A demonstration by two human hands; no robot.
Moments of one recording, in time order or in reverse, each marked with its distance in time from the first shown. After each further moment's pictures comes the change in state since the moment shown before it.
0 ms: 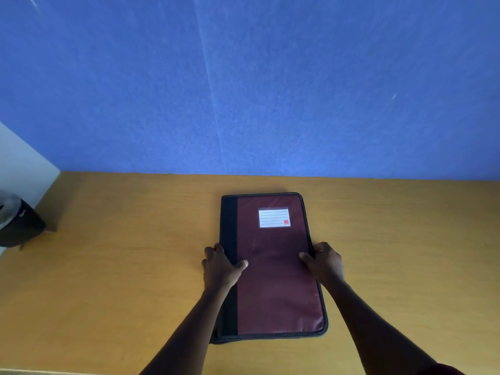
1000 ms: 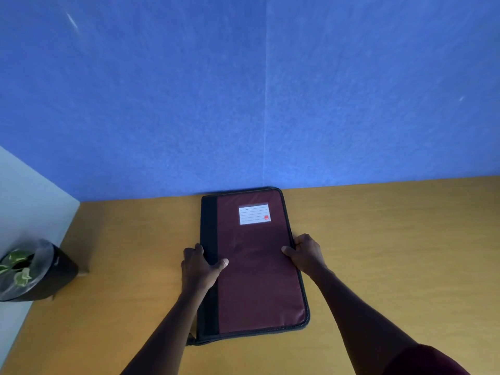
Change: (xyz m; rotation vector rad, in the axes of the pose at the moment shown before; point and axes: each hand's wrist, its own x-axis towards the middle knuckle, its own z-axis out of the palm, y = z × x) left_hand 0.133 -0.111 -0.139 -0.043 0.054 0.099; right_hand 0.018 -0.170 0.122 0.097 -0.091 -0.006
